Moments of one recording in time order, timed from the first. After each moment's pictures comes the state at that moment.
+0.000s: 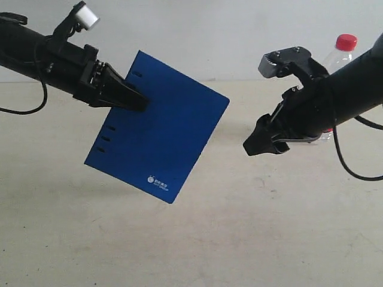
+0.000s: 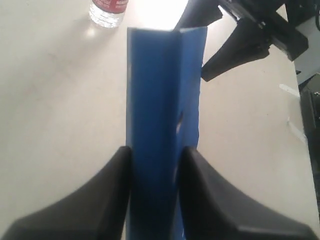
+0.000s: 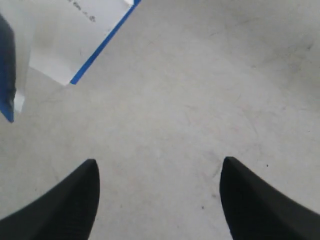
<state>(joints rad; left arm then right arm) 0.02 1.88 -1.33 -1.14 1.20 1.53 0.24 1.63 -1.00 0.76 0.66 -0.98</state>
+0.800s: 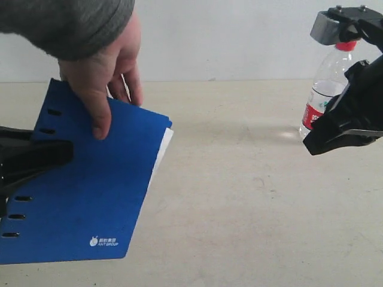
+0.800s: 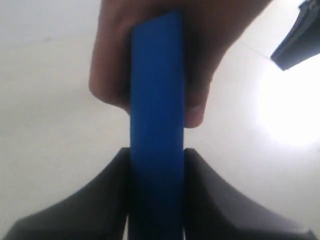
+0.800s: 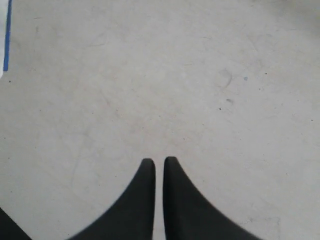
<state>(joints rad) 0.02 0.86 -0.40 -1.51 0.68 1.58 0.24 1.26 -1.00 0.44 1.02 -0.54</state>
